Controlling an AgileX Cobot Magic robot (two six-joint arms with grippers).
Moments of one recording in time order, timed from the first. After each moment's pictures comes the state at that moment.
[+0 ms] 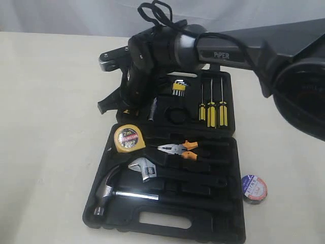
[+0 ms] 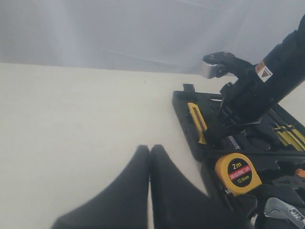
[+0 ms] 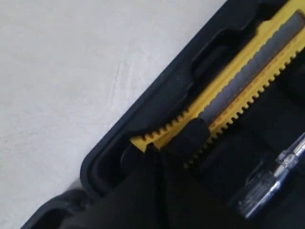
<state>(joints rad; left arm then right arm) -0.30 0.00 0.01 0.01 0.27 -0.18 0.61 2.27 -1.72 -0.02 0.71 0.14</state>
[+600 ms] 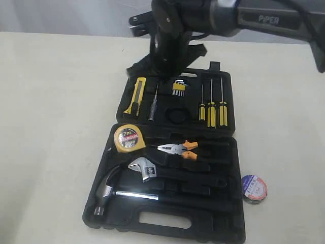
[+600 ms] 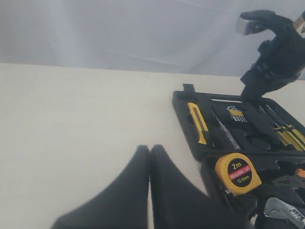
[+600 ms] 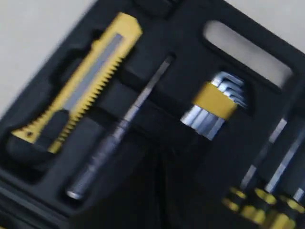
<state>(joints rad) -0.30 0.00 0.01 0.01 0.27 -0.18 0.52 2.12 -1.72 -0.24 0.89 0.33</state>
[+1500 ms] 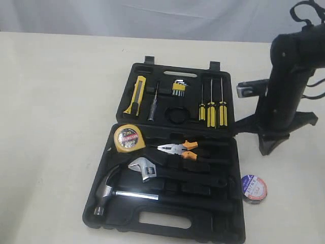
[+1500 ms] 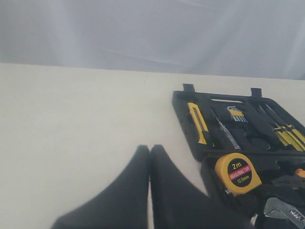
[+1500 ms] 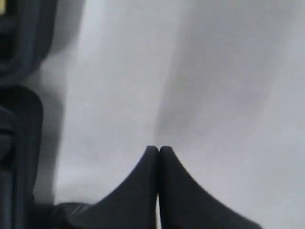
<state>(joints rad) -0.30 0.00 0.01 0.01 0.27 -0.18 0.11 1.93 -1.09 -0.05 0.95 0.10</state>
